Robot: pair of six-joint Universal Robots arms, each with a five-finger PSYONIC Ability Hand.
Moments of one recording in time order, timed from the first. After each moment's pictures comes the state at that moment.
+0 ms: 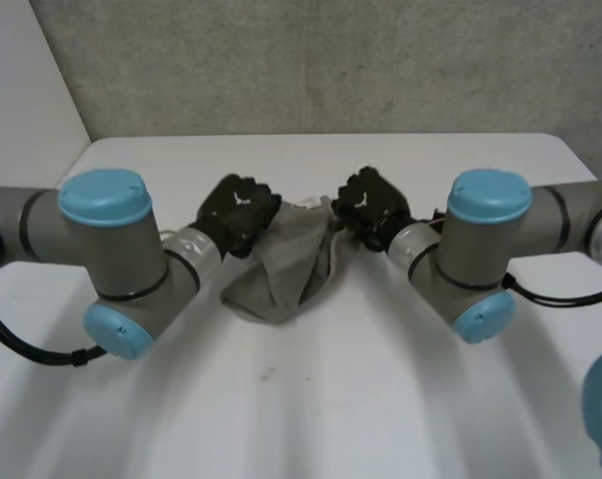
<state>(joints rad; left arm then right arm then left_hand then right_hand) 4.23 -2.24 -1.26 3.36 -1.33 3.60 2.07 -0.72 1.05 -0.21 1.30 2.22 1.14 1.18 1.18 1.19 0.99 0.95 1.17 1.18 1.19 0.97</state>
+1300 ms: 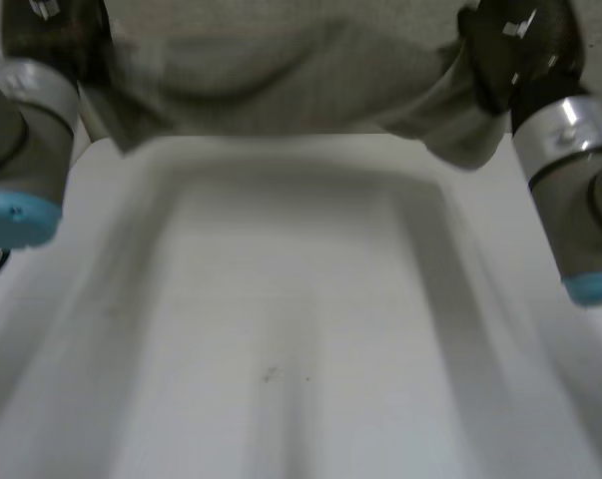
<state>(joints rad) 4.39 -1.95 -1.12 3.30 -1.70 3.36 1.95 -1.35 1.43 -0.41 1.49 2.58 1.16 1.22 1.21 1.22 1.02 0.95 1.17 1.18 1.19 0.98</state>
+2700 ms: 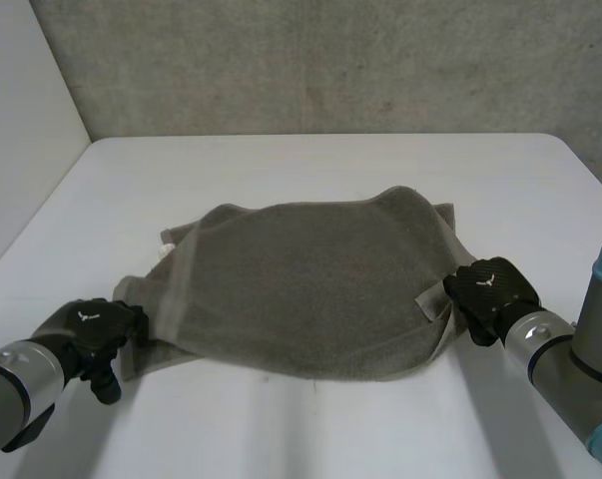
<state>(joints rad) 4.58 -1.63 -1.99 2.98 -1.41 3.55 1.82 -1.22 1.86 -0.20 1.41 2.55 0.58 0.58 0.58 0.58 0.40 0.95 1.17 1.18 1.19 0.99</state>
